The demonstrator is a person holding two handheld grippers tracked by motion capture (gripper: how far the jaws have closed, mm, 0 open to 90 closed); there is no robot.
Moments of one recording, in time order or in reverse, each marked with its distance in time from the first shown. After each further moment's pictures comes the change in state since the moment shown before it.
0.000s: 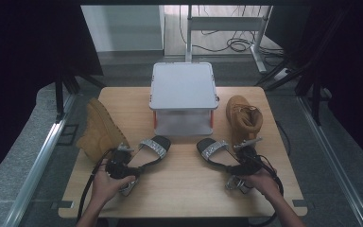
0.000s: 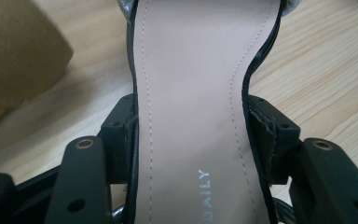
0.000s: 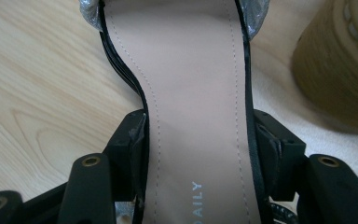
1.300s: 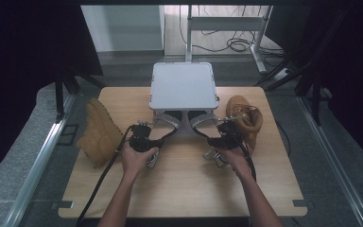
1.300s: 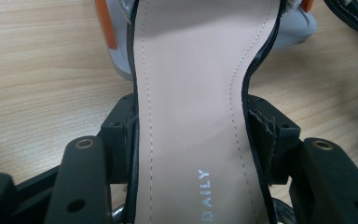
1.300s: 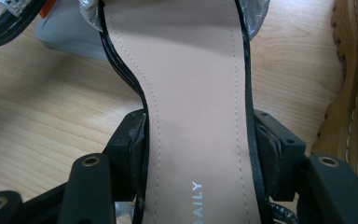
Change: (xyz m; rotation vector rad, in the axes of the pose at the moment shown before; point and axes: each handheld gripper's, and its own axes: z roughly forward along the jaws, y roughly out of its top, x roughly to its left) left arm -0.014 0.084 0.045 -0.139 0.058 -0.173; right arm 0.022 0.088 0.020 -0.151 -0.102 0.200
